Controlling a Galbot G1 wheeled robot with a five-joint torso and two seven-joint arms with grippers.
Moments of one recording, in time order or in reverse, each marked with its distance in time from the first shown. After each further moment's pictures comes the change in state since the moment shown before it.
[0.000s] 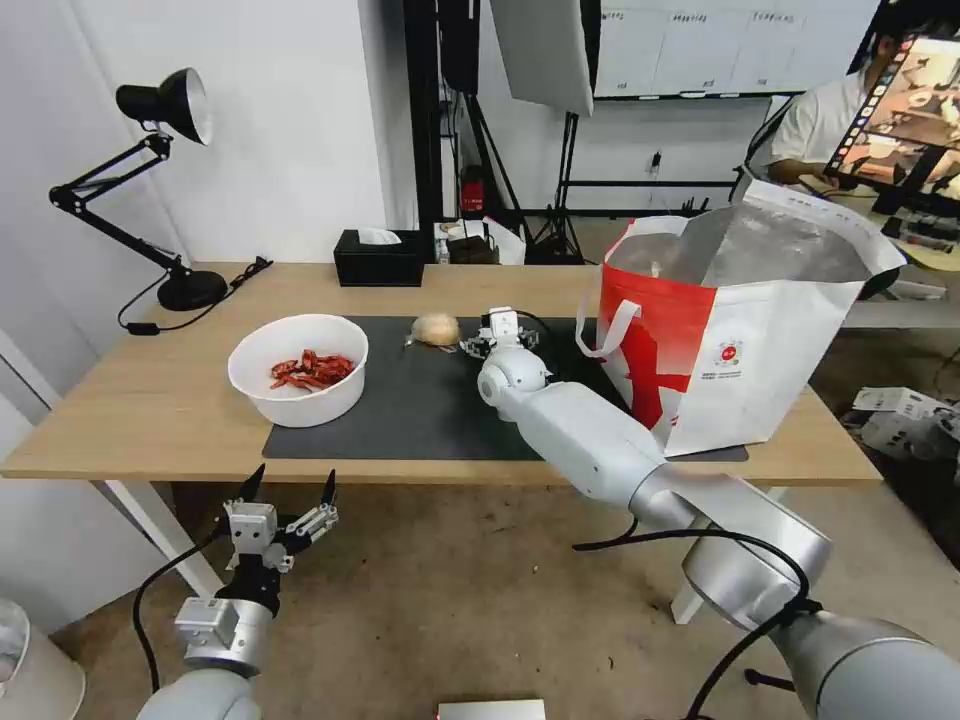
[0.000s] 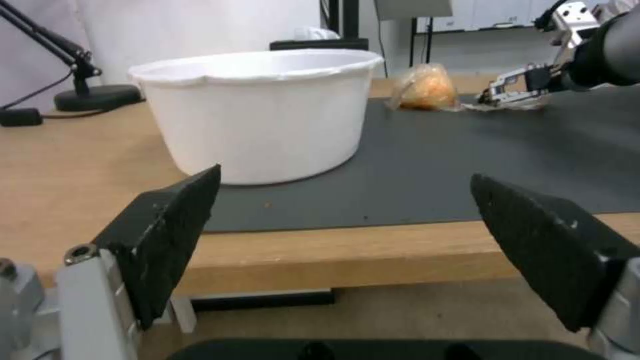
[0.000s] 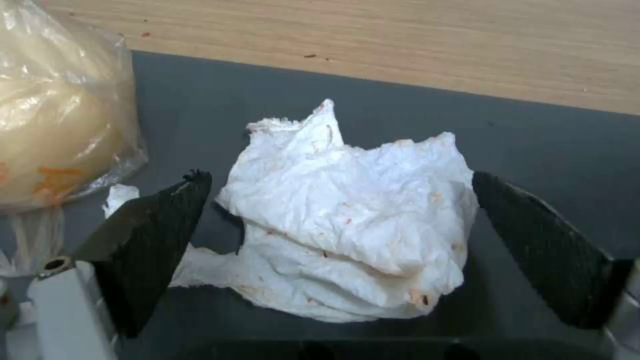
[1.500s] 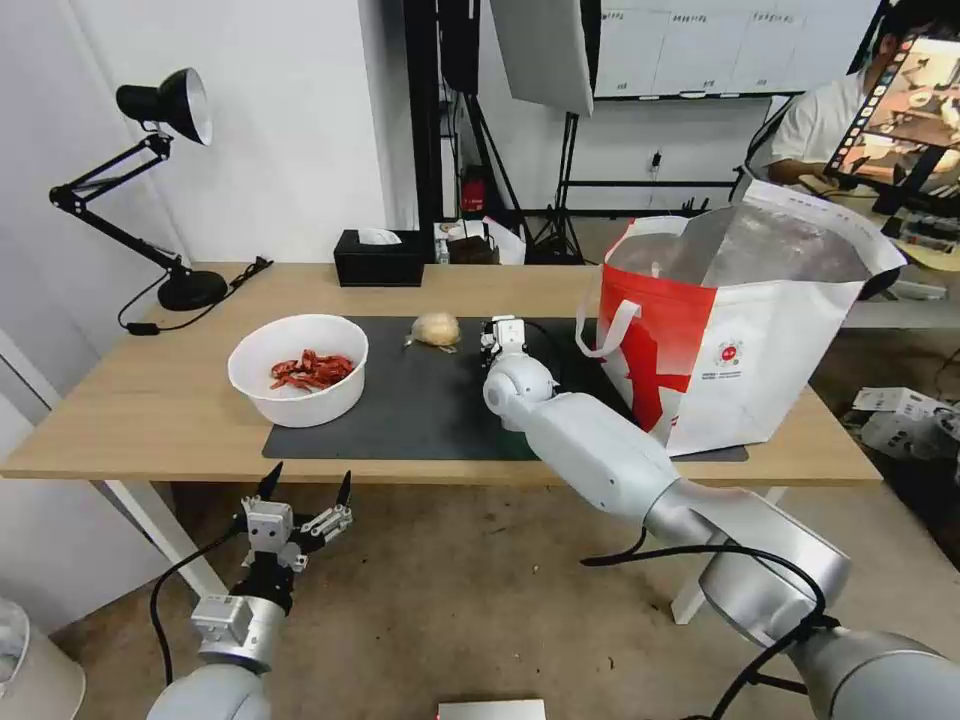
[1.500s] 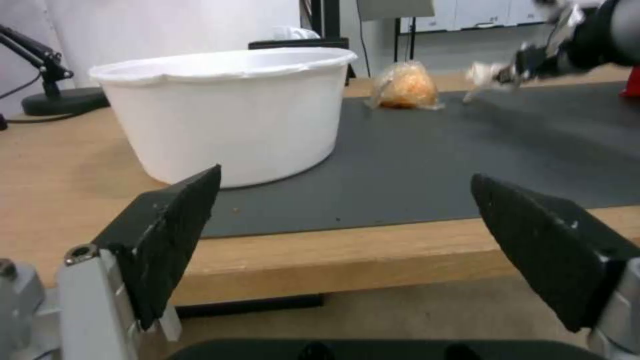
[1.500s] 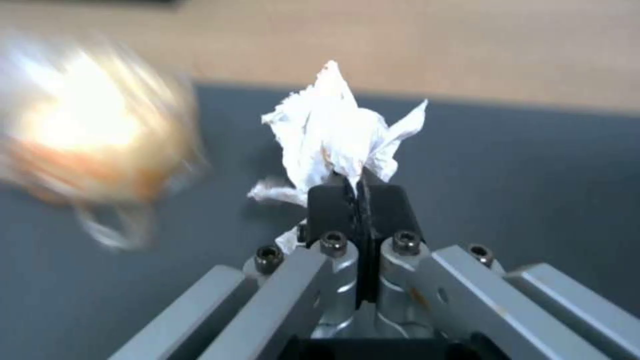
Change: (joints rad) left arm -0.033 0.023 0.041 0.023 0.001 -0.004 0.001; right arm -0.059 -0.089 0.009 0.209 0.050 0.024 0.027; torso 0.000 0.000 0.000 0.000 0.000
